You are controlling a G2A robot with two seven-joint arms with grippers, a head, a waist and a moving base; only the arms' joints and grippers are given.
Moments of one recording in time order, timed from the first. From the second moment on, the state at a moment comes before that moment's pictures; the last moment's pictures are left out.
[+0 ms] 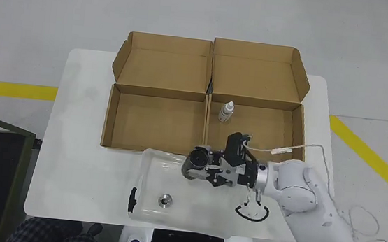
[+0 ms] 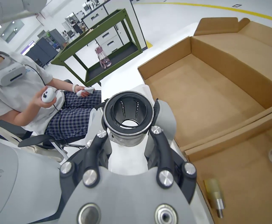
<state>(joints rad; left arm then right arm) -0.01 -0.37 -0.75 -1.25 2.03 -0.40 0.22 -1.25 -1.08 1.13 -1.86 -0.49 -0.72 0.64</state>
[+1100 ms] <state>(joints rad) -0.01 -0.37 -0.75 -1.25 2.03 -0.40 0.22 -1.04 -1.11 1.05 -1.75 -0.49 -0.49 0.60</state>
